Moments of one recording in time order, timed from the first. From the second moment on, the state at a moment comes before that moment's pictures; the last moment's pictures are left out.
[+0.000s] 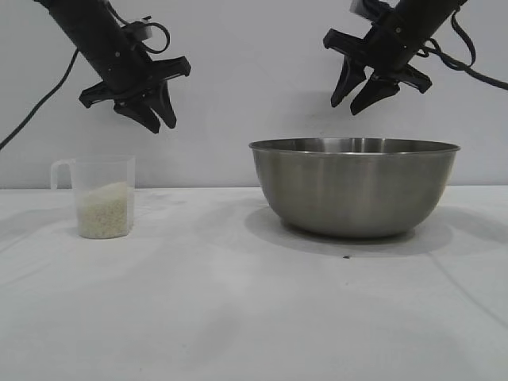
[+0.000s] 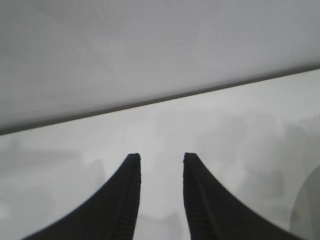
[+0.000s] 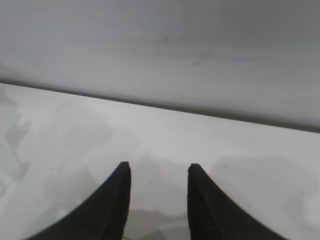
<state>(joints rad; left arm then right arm) -0.17 2.31 -1.95 -0.53 0.54 0.34 0.14 2.31 -2.02 0.65 0.75 -0.43</state>
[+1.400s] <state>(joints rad) -0.17 2.26 -2.02 -0.43 0.65 0.29 0.04 2.07 -1.68 0.37 1.06 -0.33</state>
